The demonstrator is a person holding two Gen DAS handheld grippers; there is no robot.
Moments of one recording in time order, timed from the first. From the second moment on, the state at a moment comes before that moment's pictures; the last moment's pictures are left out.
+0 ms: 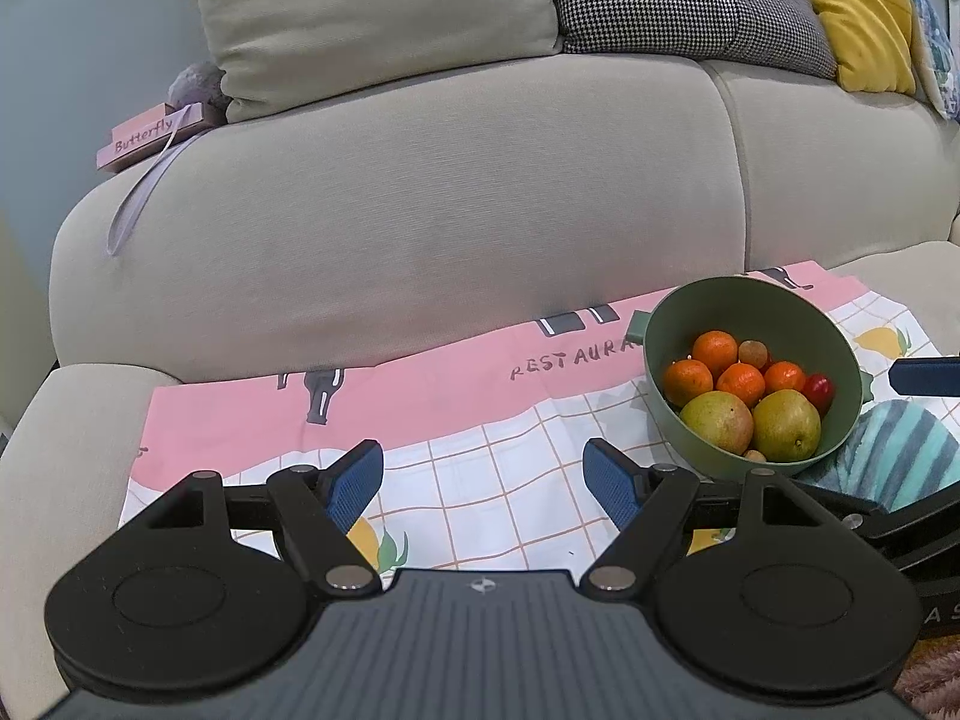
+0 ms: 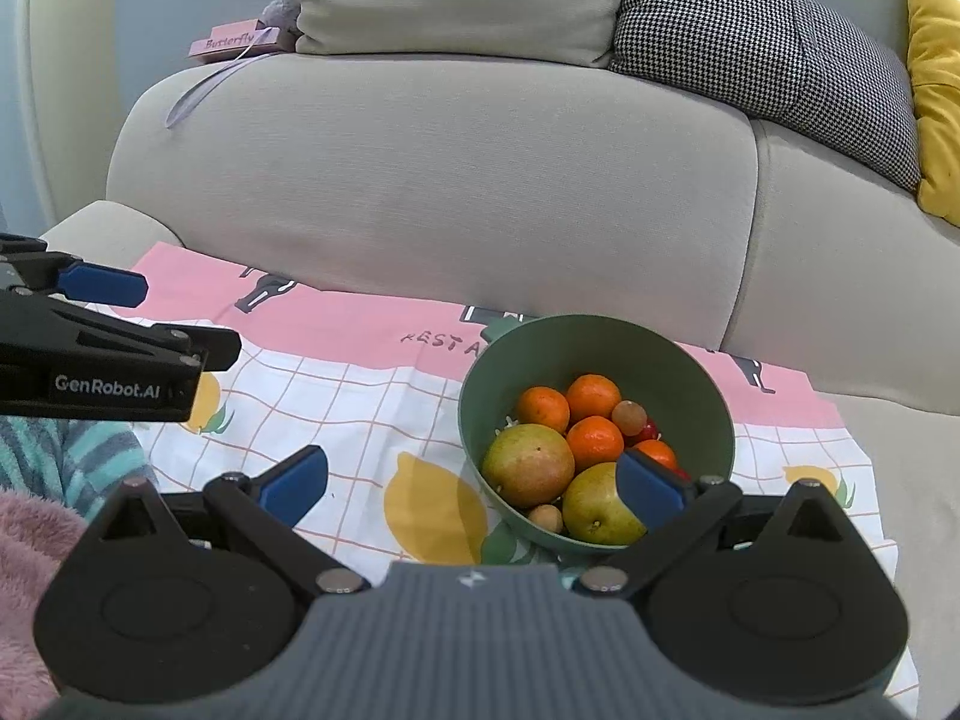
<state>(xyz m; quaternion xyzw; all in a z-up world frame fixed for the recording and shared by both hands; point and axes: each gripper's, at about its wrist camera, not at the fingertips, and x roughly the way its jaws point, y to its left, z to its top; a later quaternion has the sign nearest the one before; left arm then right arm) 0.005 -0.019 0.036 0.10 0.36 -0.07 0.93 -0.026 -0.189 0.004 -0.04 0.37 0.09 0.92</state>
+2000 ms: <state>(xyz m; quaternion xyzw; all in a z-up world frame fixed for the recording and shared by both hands) -0.001 -0.018 0.040 0.07 0.36 -0.08 0.93 -0.027 -0.192 0.000 -0.03 0.38 0.09 0.92</state>
